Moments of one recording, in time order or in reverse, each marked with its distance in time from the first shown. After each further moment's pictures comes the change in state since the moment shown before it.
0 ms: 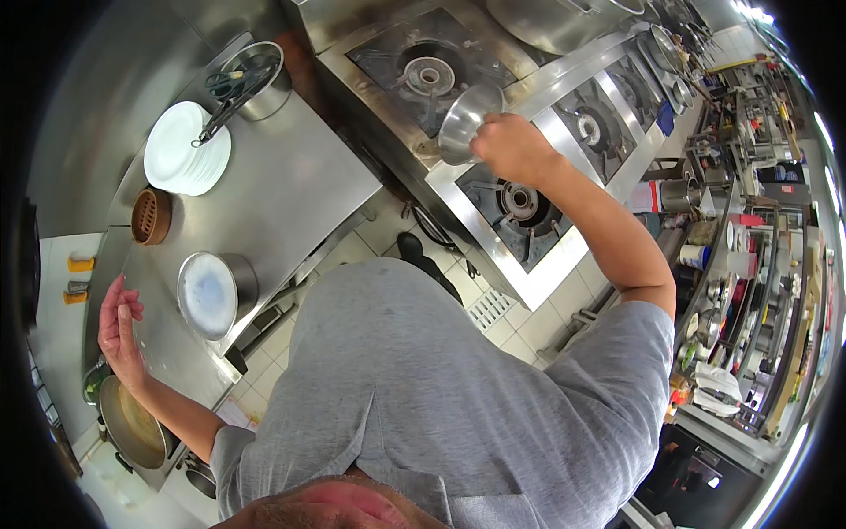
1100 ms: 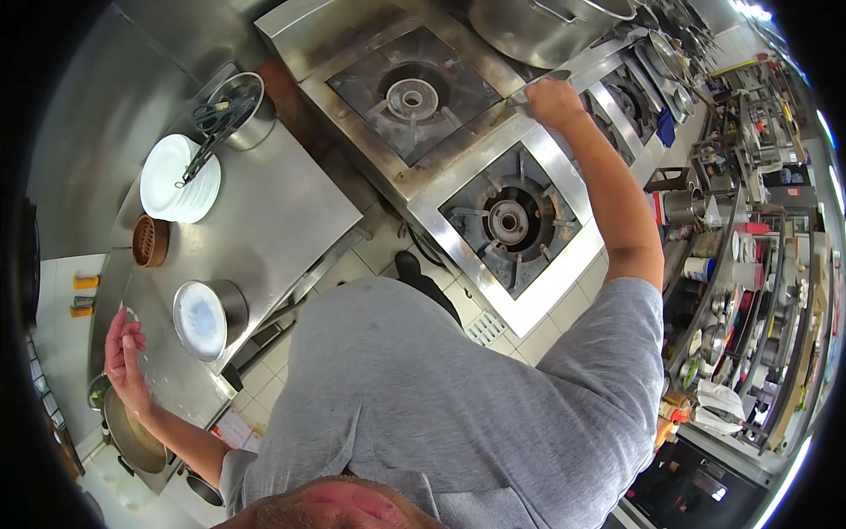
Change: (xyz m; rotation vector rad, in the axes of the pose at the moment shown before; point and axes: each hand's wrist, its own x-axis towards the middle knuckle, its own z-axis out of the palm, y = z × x) left_hand -0.009 0.038 0.029 0.064 0.040 -0.066; right_hand -0.025 0.189 0.069 -0.156 -0.145 0.512
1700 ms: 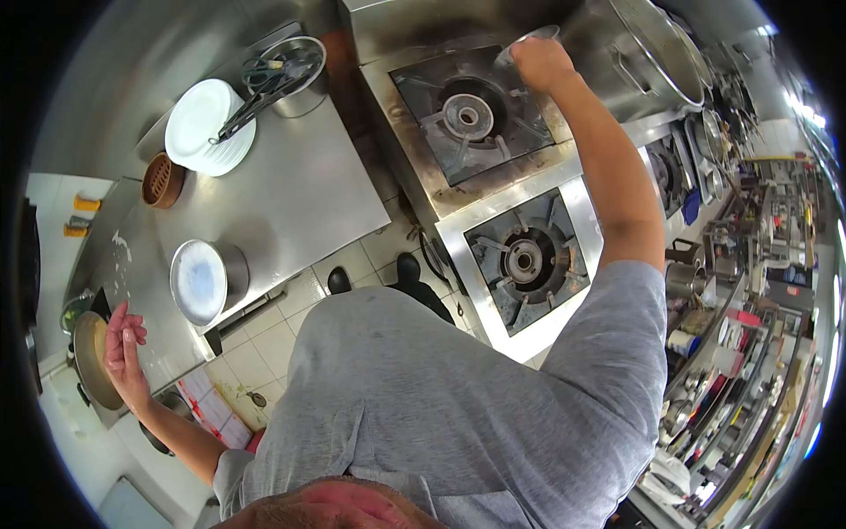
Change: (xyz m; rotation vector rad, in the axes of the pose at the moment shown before) left_hand -0.055 -0.001 -0.007 0.059 0.162 -0.146; right_hand 0.179 -0.060 -0.081 -0.005 0.248 -0.293
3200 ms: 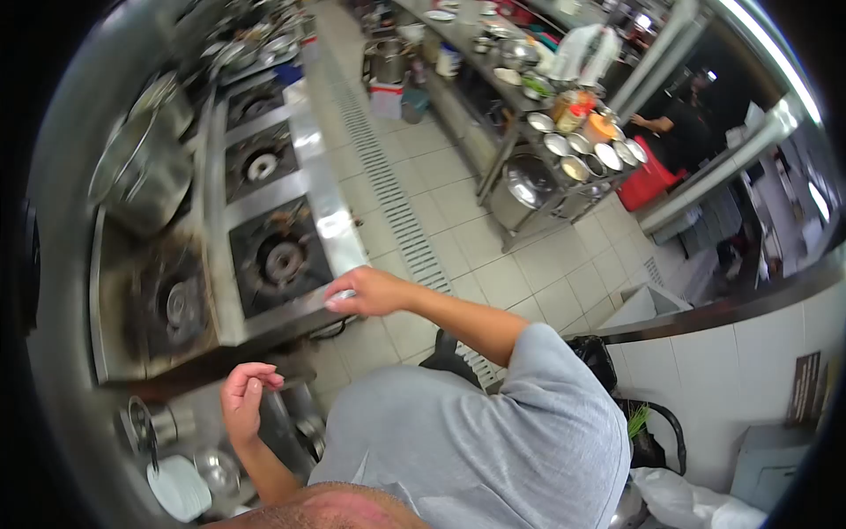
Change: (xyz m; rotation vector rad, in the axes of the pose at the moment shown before) left_hand -0.130 0.150 0.318 -0.509 -1.700 0.460; right_hand -0.566 -0.367 -0.108 1.420 0.316 1.077
